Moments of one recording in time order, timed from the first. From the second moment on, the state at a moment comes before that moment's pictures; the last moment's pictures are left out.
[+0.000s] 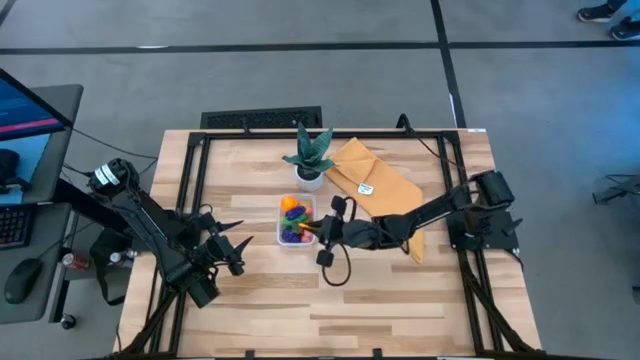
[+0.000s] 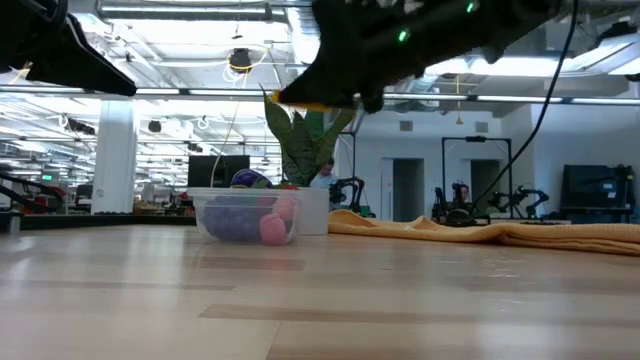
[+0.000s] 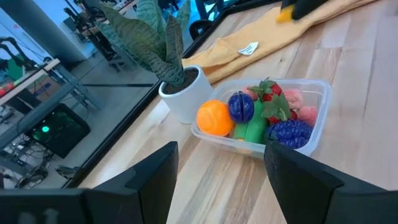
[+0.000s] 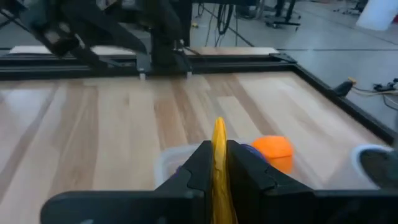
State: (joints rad) left arm -0.90 1.37 0.75 -1.13 -1.23 -1.35; right arm 0.24 1.81 0.97 0.49 0.47 0.02
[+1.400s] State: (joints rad) left arm -0.90 1.37 0.75 -1.12 -1.17 -1.34; right arm 0.14 2.05 1.10 0.55 0.25 0.00
